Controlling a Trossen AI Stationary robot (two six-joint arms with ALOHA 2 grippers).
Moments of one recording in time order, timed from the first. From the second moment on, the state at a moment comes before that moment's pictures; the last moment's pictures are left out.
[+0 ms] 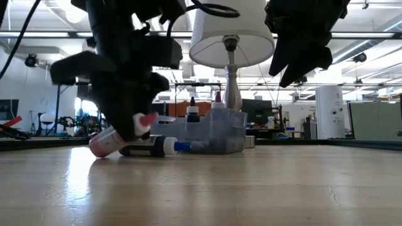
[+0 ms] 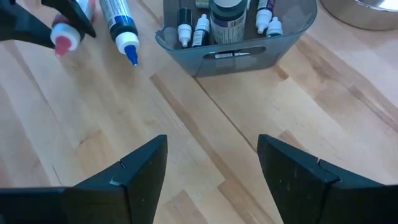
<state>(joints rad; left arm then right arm) -0.28 1.78 1.18 -0.67 -0.14 -0.05 0.26 1.41 1.00 -0.65 0.34 0.91</state>
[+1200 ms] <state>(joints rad) -0.14 1.53 1.20 -0.74 -0.51 -0.68 0.26 1.41 0.99 -0.68 0.34 0.81</state>
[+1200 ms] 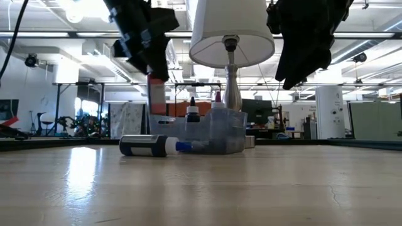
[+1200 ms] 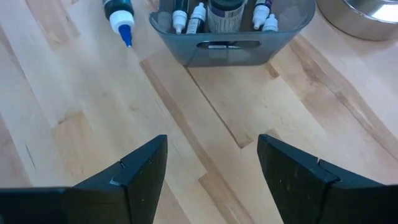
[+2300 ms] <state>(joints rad) 0.10 1.74 1.22 -0.50 -0.34 -0.30 0.26 1.41 0.95 -0.68 0.34 0.88</state>
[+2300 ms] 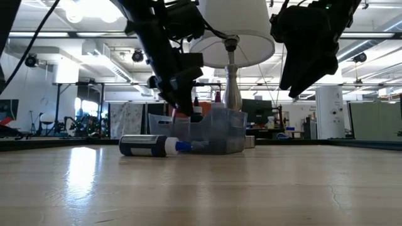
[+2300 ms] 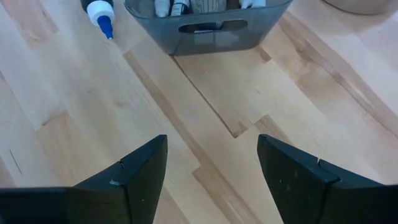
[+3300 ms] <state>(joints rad) 0.13 1.71 1.15 -0.43 -0.33 -0.36 0.26 1.41 0.94 -0.67 0.34 0.90</state>
